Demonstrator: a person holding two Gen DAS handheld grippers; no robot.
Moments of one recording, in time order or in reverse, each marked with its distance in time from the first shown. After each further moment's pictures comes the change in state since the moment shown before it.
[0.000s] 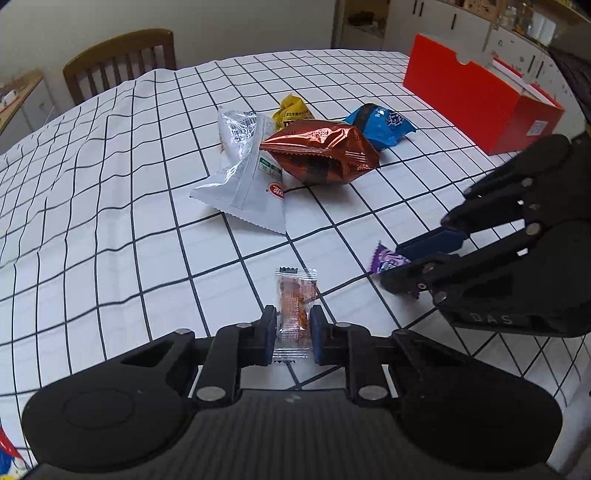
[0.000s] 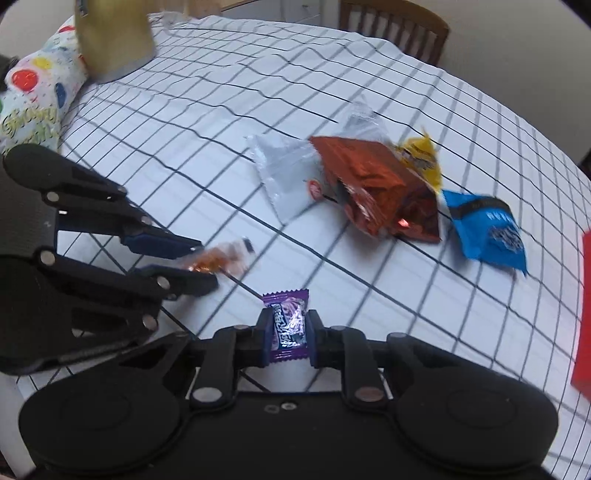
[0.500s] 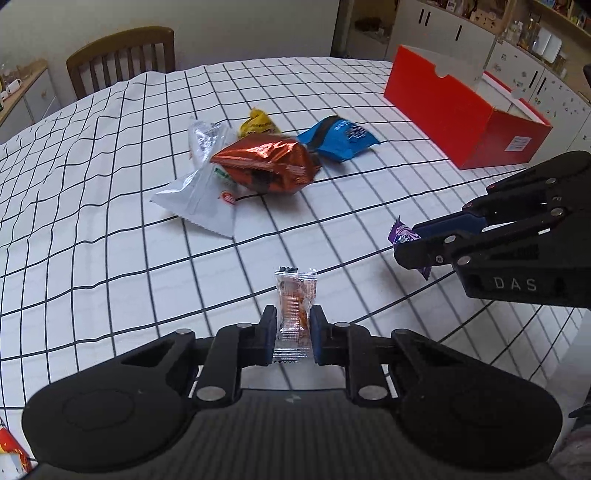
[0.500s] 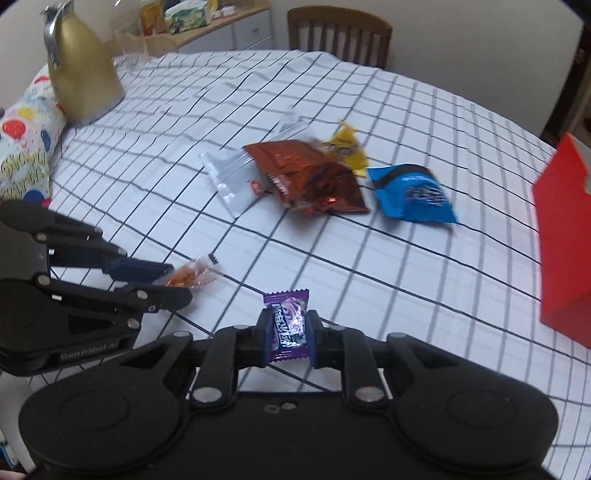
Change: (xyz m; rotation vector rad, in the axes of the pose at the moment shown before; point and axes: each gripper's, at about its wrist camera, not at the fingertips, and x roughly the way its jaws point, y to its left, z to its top) left arm -0.024 -0.046 0.007 -0.049 -0.002 -0.017; right arm -0.051 -0.034 -0.033 0.141 -0.085 -0.022
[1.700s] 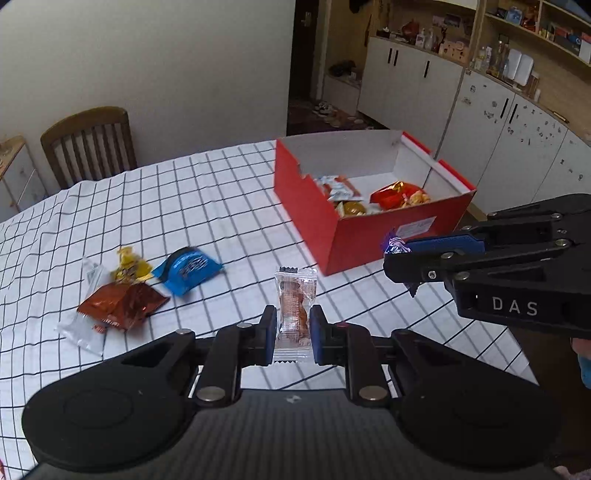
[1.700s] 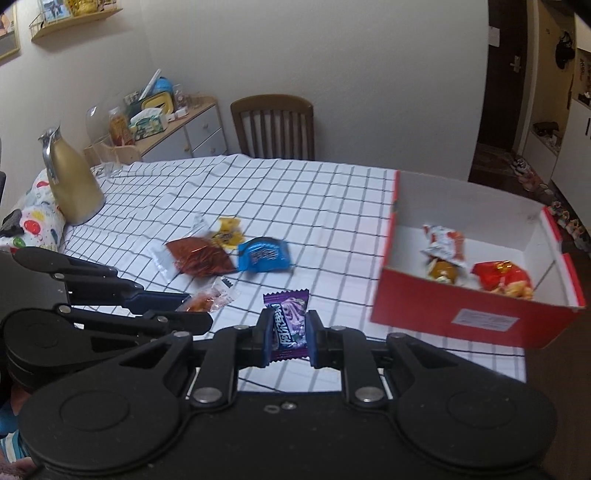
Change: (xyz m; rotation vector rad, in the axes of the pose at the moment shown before) left arm -0.053 -0.197 0.097 0.040 -0.158 0.006; right arm -0.154 -0.143 -0.042 0.117 -0.252 -0.015
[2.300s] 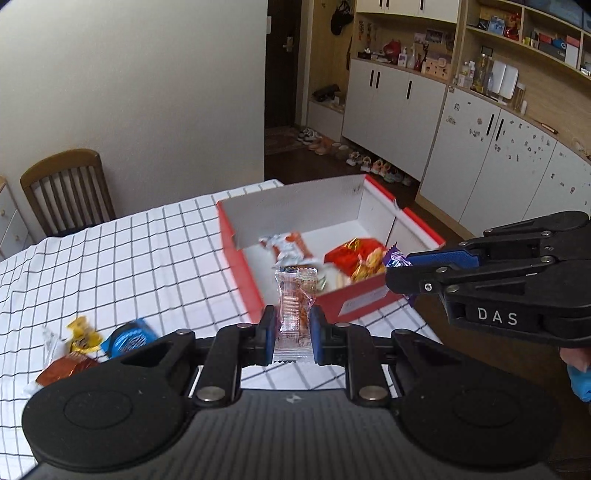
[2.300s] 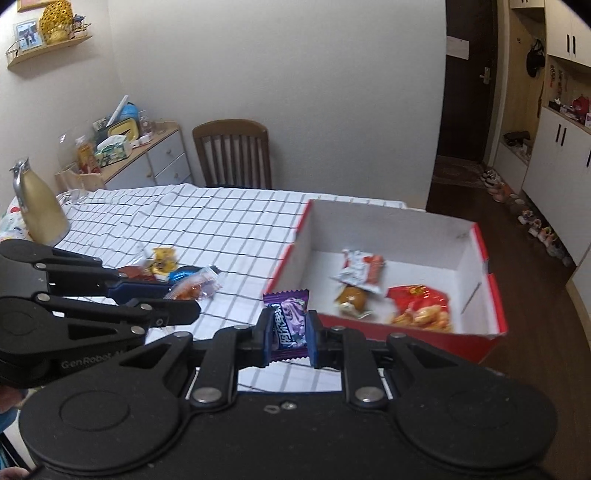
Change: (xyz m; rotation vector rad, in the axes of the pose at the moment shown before) left arm 0.028 -0.078 0.065 0.032 -0.083 -0.010; right arm -0.031 -0.093 0.013 0.018 -0.062 -0.070
